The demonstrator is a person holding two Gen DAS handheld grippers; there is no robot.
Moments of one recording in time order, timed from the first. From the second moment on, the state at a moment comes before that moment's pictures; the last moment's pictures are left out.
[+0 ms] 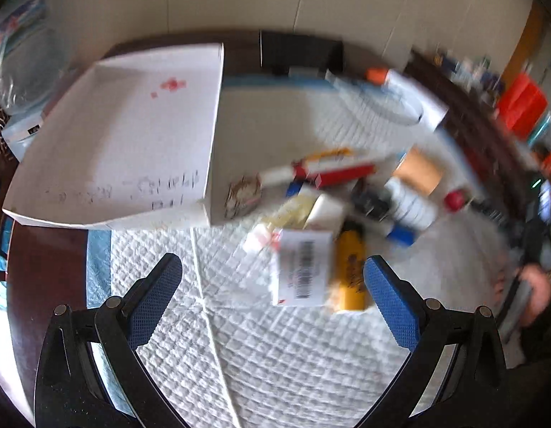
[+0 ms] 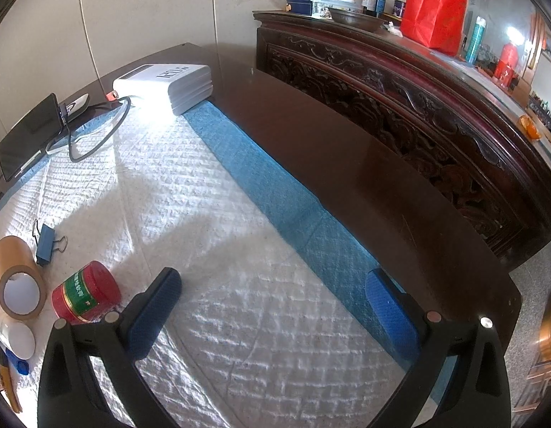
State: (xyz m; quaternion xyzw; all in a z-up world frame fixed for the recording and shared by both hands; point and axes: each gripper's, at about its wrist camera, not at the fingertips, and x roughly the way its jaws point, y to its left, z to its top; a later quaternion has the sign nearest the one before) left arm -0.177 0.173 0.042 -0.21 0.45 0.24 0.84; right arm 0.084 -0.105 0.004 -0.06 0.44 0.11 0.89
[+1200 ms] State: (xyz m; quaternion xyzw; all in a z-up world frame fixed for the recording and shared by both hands) left arm -0.208 0.210 0.178 -0.14 0.37 0.37 0.84; right arm 0.035 -0.039 0.158 -0.06 0.30 0.45 0.84
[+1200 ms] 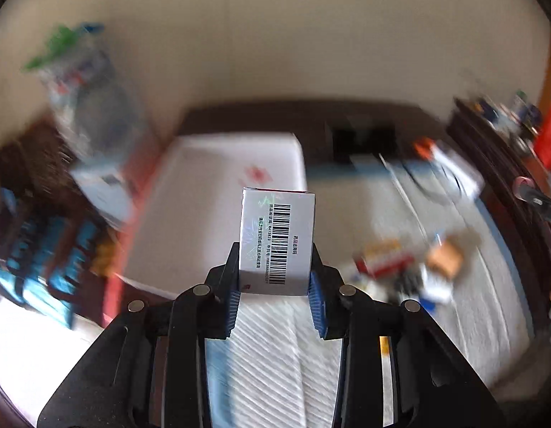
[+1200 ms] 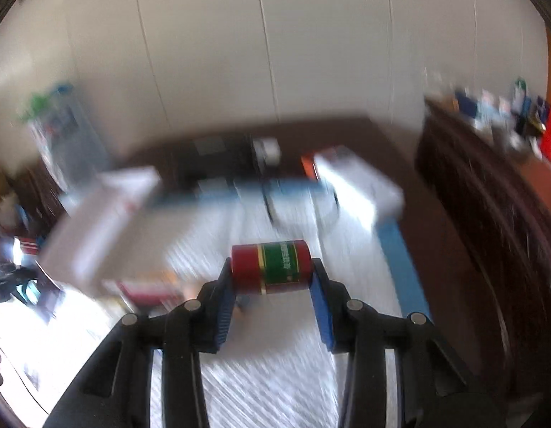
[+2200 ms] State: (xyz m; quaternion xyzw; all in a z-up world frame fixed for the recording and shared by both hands) left arm -0.273 0.290 0.216 -0.16 0.30 0.42 0.84; right arm -0.088 0.094 0.241 -0.04 0.23 0.55 0.81
